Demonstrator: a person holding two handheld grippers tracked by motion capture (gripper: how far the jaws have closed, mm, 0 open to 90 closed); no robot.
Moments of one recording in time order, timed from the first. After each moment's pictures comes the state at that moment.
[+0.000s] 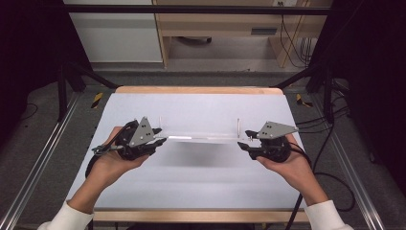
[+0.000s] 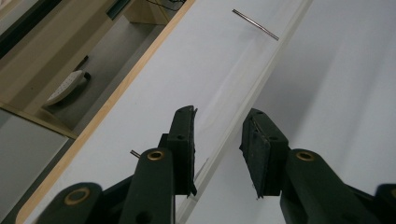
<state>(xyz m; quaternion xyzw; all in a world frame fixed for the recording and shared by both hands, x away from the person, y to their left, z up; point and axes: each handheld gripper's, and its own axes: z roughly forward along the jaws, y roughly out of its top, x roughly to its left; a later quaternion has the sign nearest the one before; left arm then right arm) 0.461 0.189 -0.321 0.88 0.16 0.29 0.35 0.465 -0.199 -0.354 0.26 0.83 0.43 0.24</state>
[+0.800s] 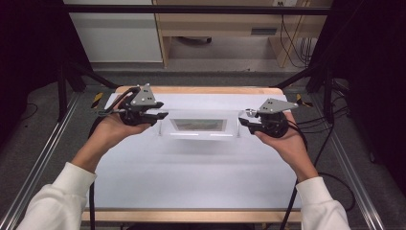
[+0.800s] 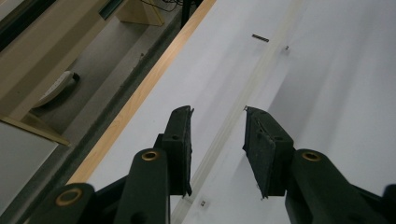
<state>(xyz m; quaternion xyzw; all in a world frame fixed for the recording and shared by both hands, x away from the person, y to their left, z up) 0.537 0.189 -0.282 0.89 0.16 0.26 0.35 0.521 -0.203 -0.335 0.28 0.80 0.45 0.26</state>
